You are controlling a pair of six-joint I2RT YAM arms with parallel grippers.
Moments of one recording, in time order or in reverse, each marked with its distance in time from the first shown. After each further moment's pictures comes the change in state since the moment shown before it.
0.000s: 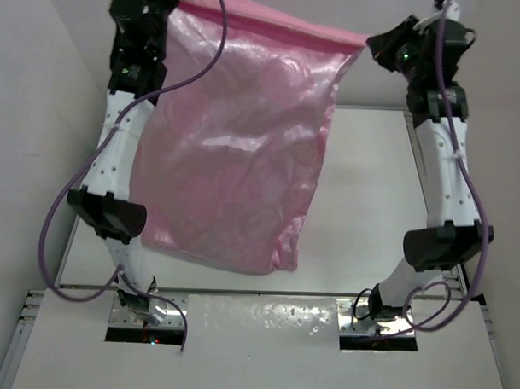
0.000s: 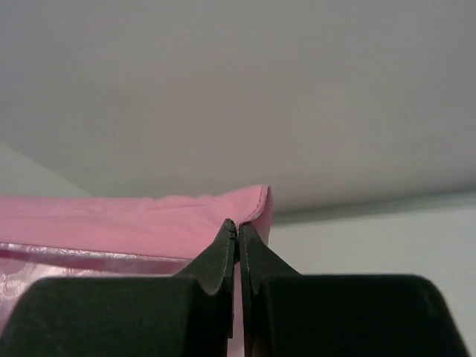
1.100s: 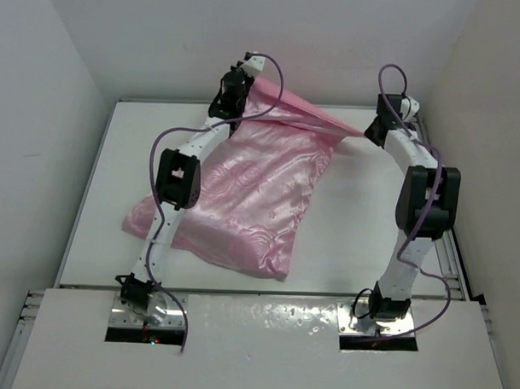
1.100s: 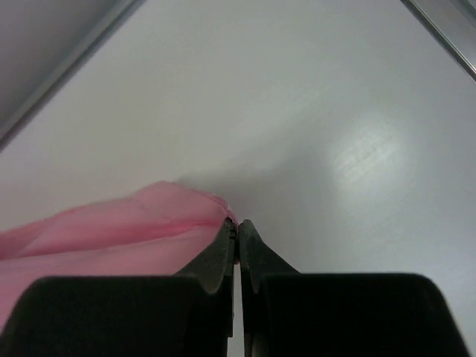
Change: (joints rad) left arm -0.138 0.826 0.066 0.367 -0.070 -0.336; right arm -0.060 0.310 -0.579 0.041 0.505 0.027
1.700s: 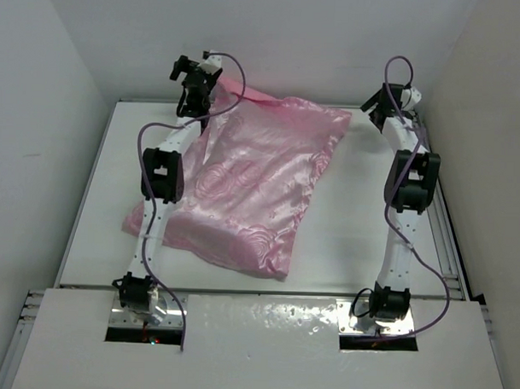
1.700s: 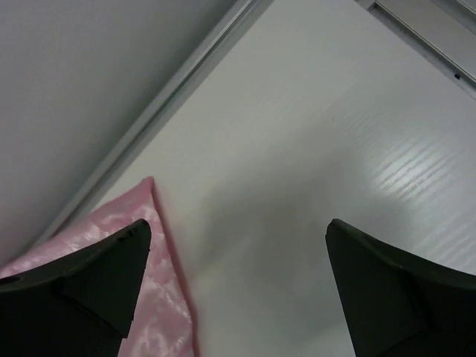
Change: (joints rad) left arm 0.180 0.133 0.065 0.170 -0.072 0.151; right arm -0.059 0.515 0.599 0.036 -0.011 0.087
